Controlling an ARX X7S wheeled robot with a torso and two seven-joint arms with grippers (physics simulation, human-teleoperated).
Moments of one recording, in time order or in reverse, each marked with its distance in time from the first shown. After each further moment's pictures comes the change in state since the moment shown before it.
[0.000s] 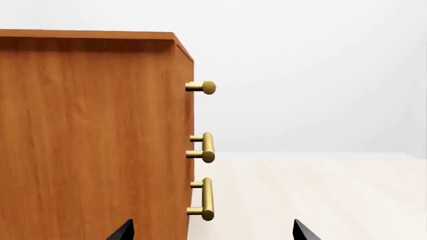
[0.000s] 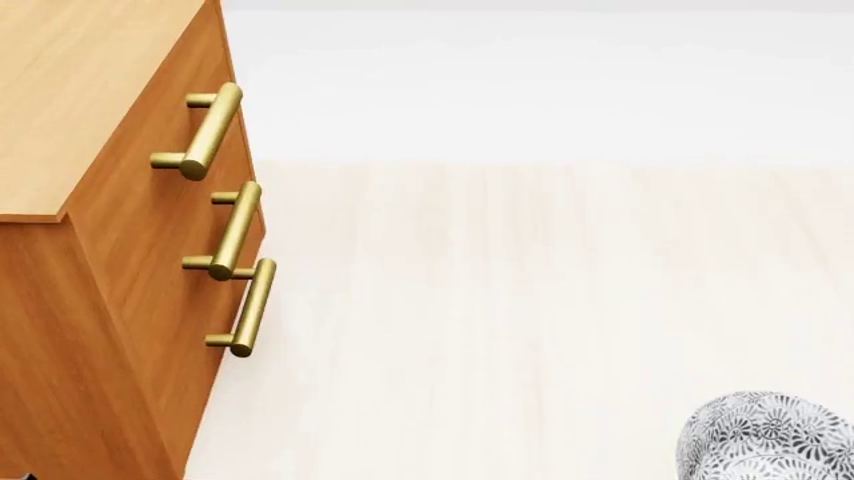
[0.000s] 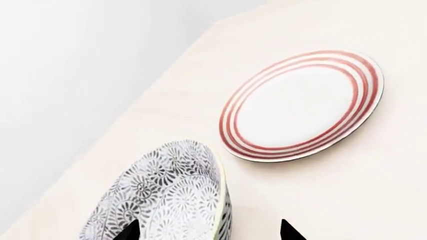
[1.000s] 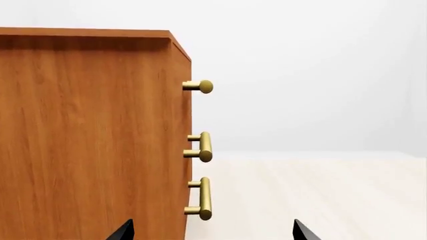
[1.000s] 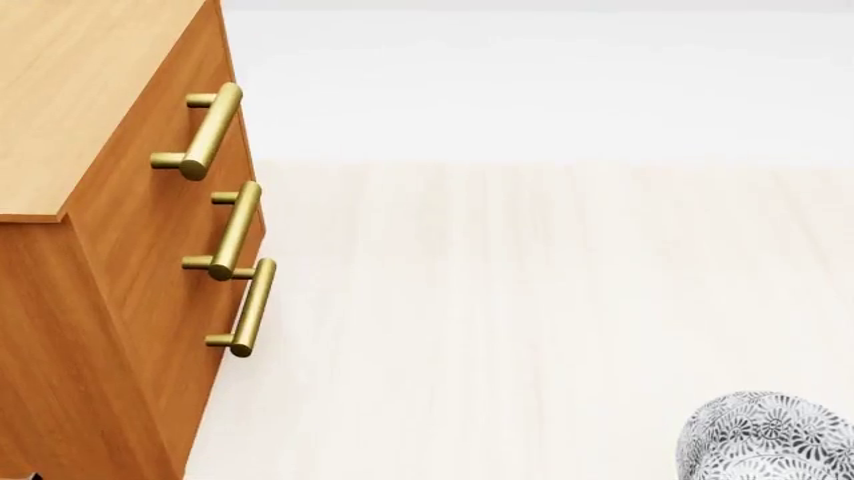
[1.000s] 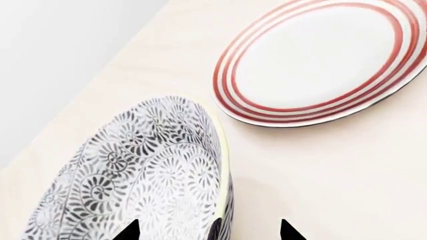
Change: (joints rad) left arm -0.010 -0.013 0.018 -0.010 -0.007 0.008 -0.011; right arm 0.194 0.026 -0.033 0.275 0.096 0.112 -0.053
